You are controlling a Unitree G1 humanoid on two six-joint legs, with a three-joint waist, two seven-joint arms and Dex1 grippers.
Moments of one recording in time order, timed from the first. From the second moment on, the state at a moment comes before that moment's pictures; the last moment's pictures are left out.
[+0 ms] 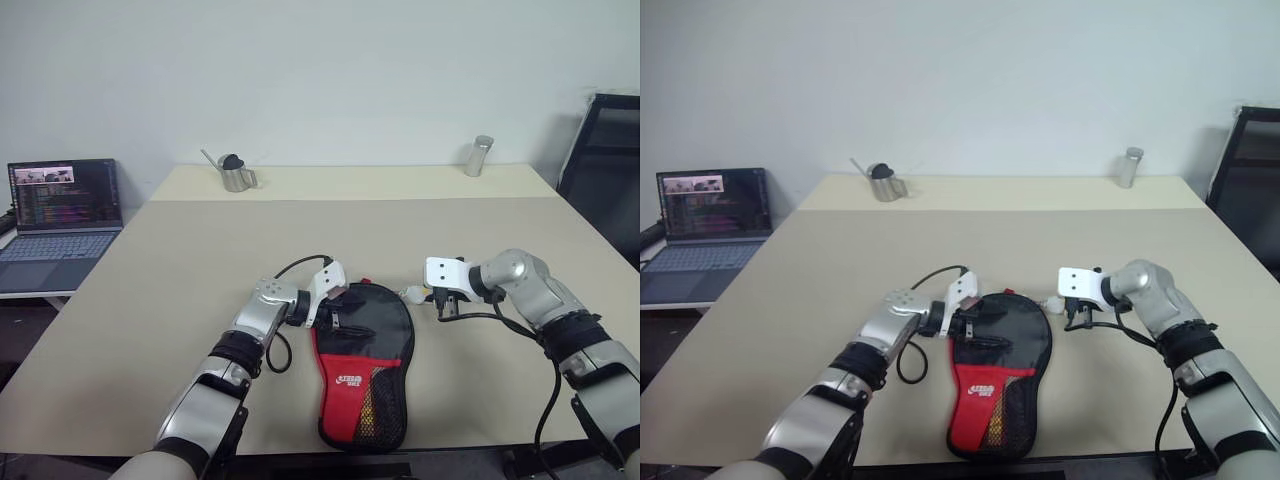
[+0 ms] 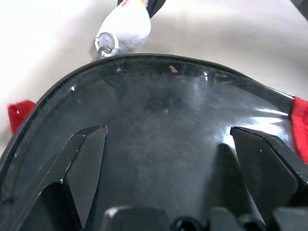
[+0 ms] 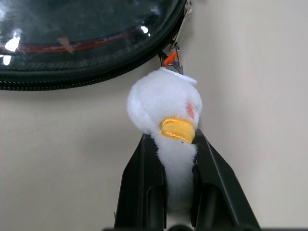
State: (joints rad) left arm -0.86 0.26 -0.26 0.83 -0.06 0.01 -1.23; right arm -0.83 -0.68 0.41 0.52 -0.22 0.01 1.09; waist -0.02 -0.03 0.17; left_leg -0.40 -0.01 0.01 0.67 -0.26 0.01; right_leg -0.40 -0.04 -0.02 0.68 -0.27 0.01
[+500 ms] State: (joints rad) left arm -0.90 0.21 -0.26 0.96 -0.05 -0.07 -1.29; right arm -0.66 -0.81 0.35 0.23 -0.21 0.17 1.15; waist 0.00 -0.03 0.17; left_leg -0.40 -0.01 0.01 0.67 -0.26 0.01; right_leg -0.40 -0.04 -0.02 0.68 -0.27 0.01
